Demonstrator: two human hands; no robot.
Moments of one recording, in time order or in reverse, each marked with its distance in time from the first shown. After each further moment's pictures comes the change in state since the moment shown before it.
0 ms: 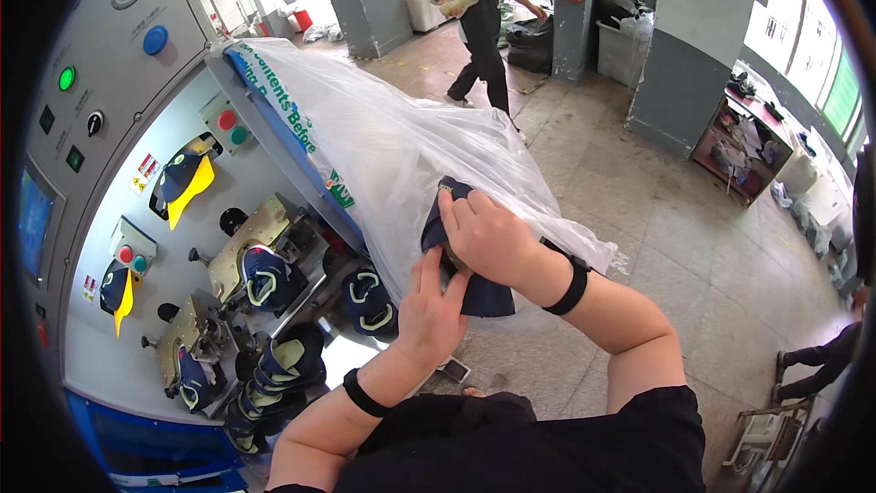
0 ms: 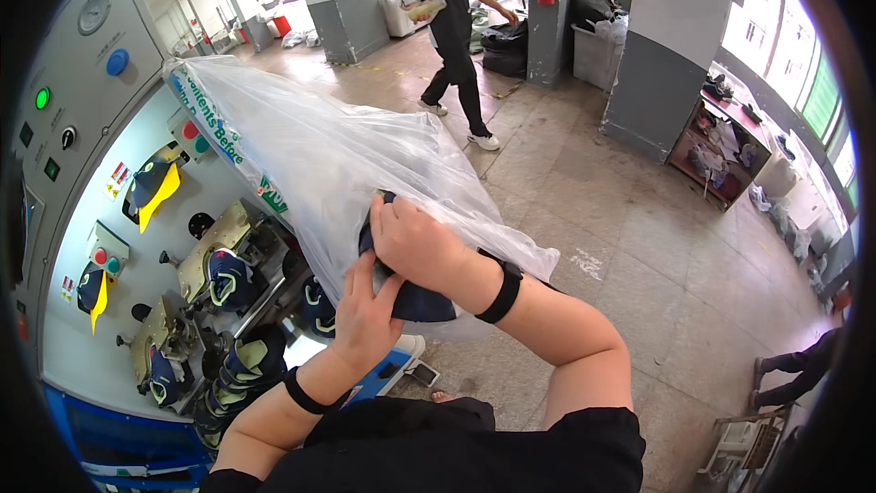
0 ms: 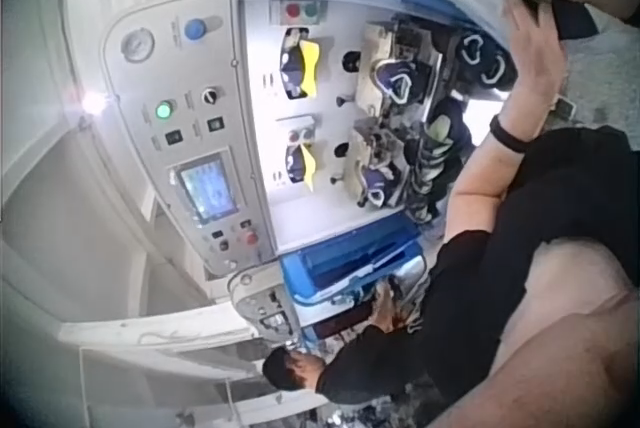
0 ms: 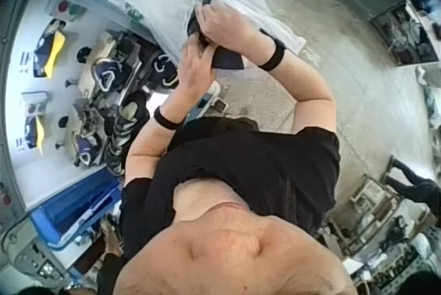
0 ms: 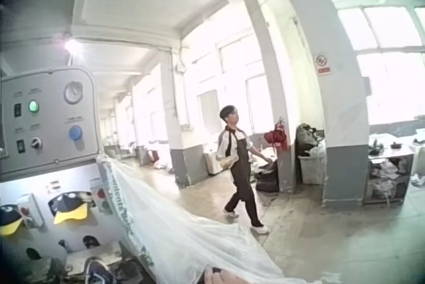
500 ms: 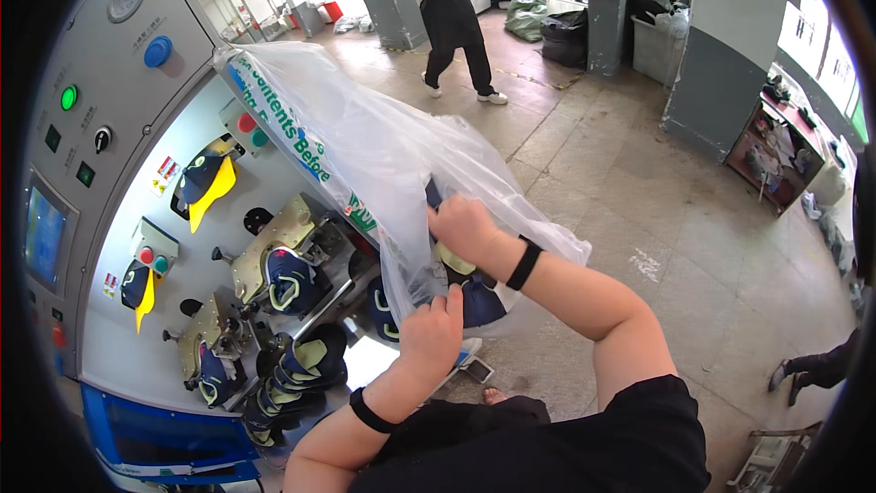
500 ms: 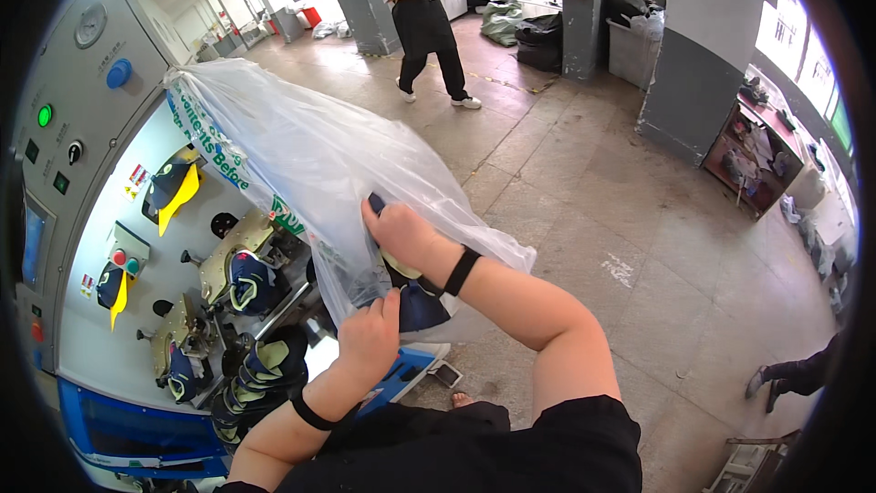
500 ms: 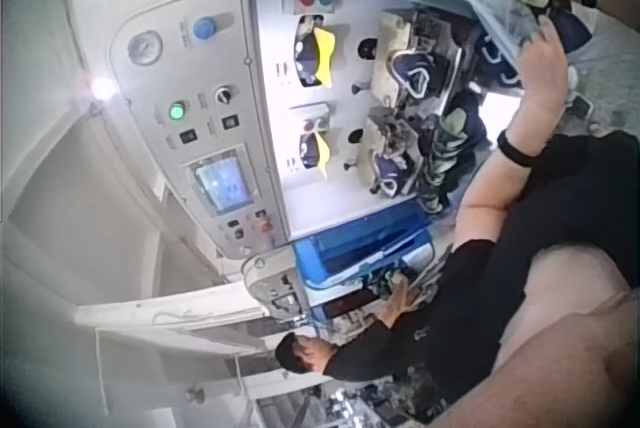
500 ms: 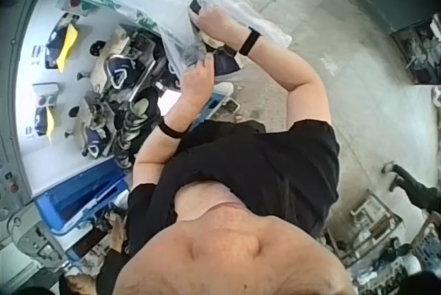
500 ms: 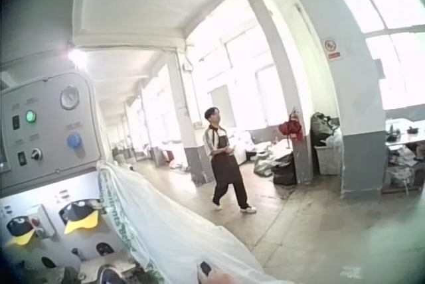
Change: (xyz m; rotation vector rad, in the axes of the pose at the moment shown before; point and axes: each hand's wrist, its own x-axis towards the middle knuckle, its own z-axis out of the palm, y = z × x) left_hand -0.018 -0.033 0.009 0.415 -0.210 -0.162; right_hand 0.047 -0.046 0.137 0.237 -0.137 0.008
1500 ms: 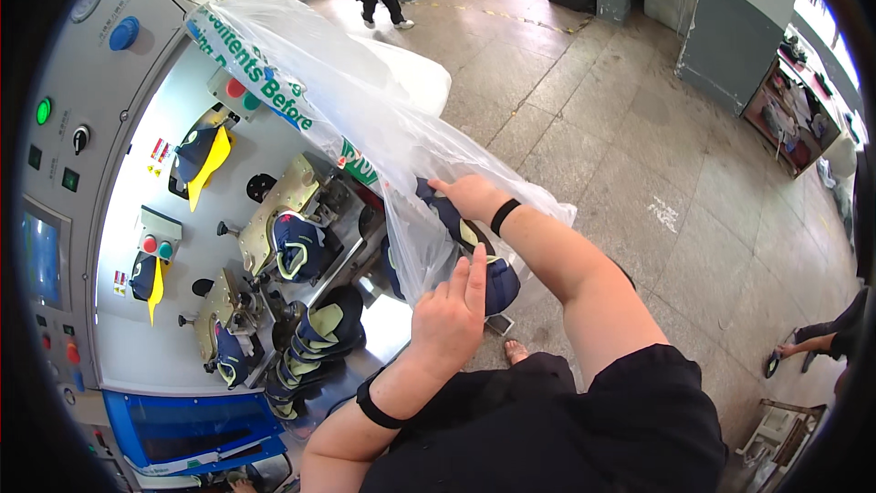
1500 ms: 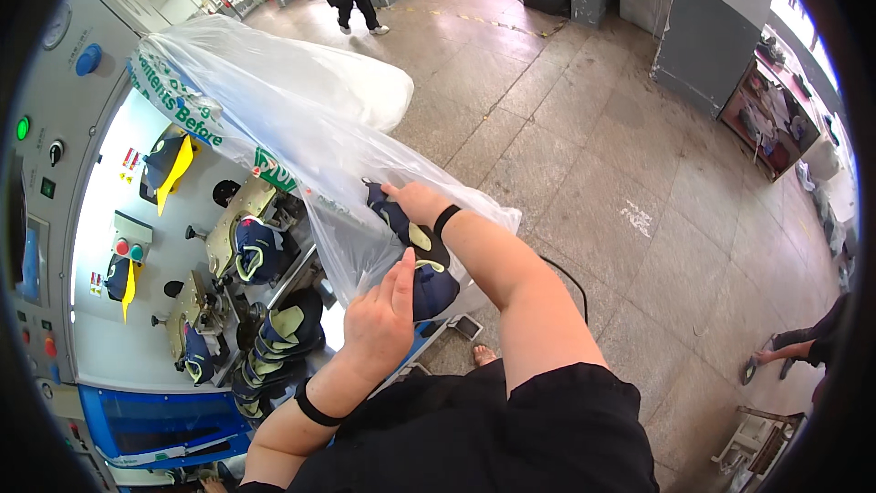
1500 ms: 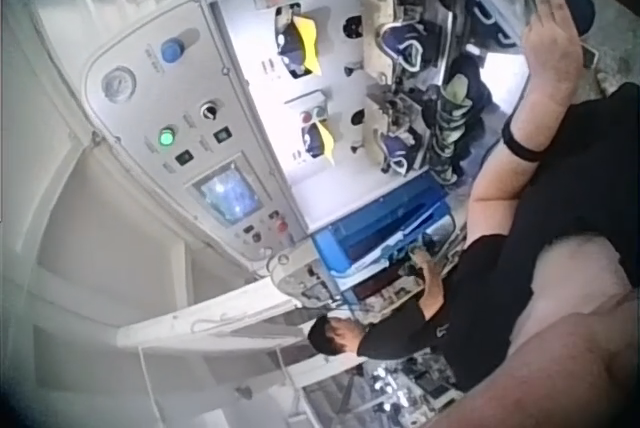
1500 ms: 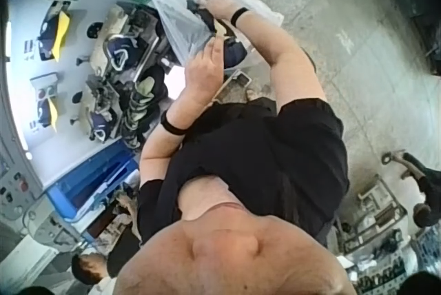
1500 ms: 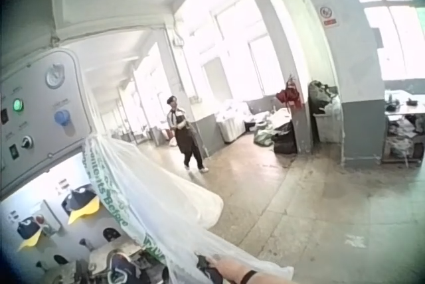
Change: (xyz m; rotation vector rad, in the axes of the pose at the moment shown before) left_hand -0.017 0.007 -0.016 -0.085 0.088 0.124; right_hand -0.017 -0.020 0.097 0.540 -0.637 0.135
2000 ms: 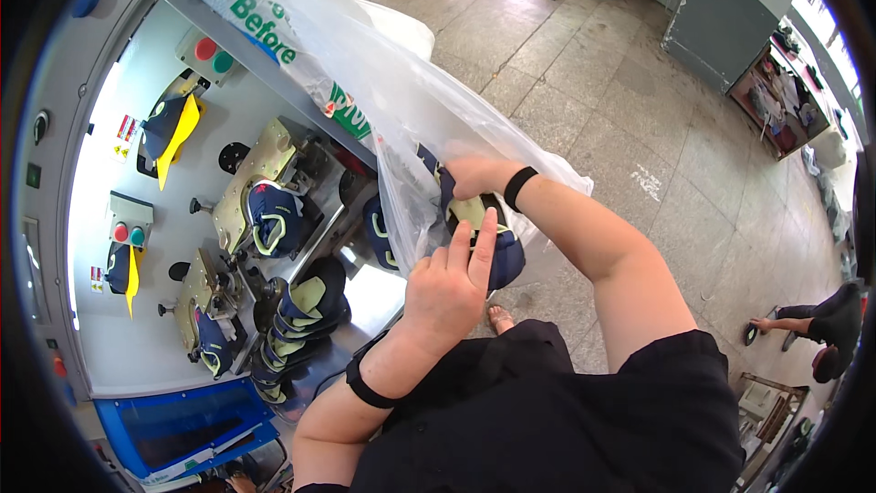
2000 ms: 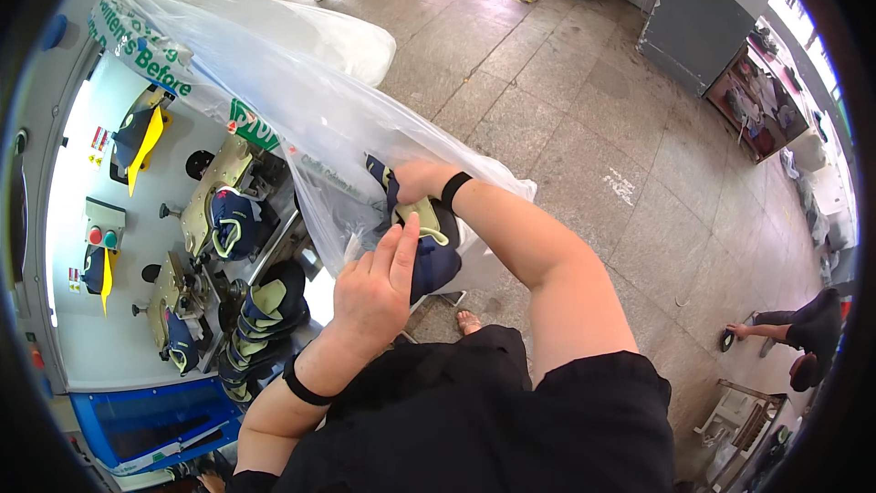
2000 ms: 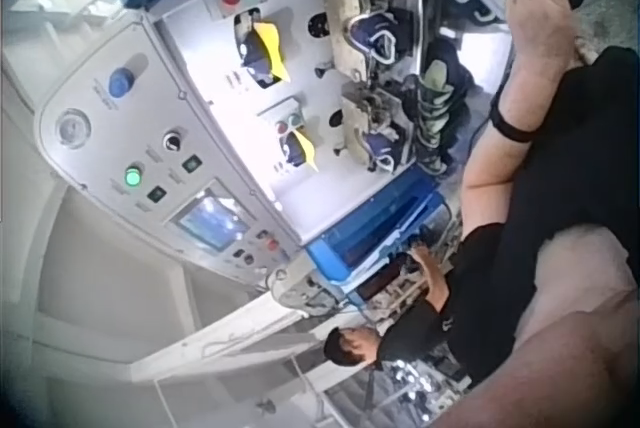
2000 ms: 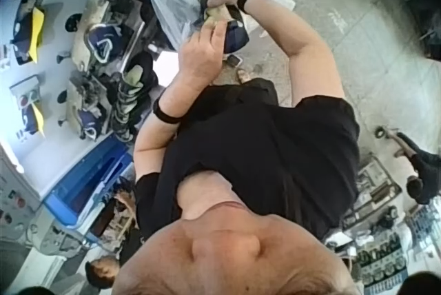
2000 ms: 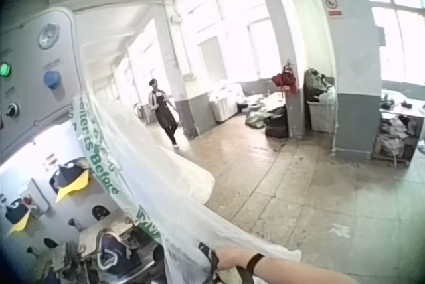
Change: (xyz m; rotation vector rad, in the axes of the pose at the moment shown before) left_hand -0.004 -0.018 0.010 0.022 0.049 0.131; right_hand -0.001 -0.003 0.009 0.273 -0.350 0.135
